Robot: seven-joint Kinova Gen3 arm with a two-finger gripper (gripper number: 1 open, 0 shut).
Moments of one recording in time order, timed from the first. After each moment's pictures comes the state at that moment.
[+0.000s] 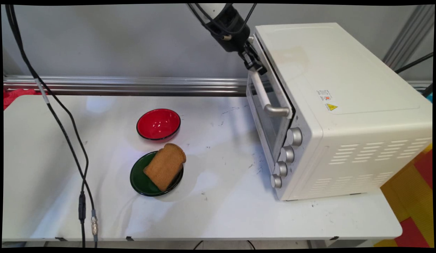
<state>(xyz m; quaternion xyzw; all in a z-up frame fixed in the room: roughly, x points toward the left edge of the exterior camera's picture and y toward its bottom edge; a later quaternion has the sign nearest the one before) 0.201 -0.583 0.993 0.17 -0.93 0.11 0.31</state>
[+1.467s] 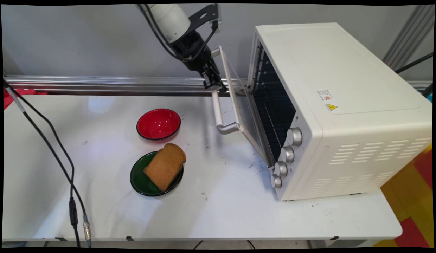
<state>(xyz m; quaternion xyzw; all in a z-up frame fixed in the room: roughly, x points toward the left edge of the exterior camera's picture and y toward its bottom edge) 0.273 -0.558 0.951 0.16 -0.95 0.09 0.25</state>
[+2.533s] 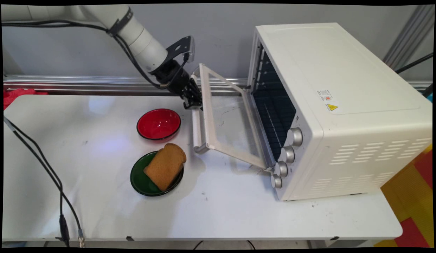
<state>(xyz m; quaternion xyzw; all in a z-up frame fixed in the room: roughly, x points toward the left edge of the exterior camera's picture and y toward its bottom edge) 0.342 -0.549 0.869 0.16 -0.95 0.08 0.27</state>
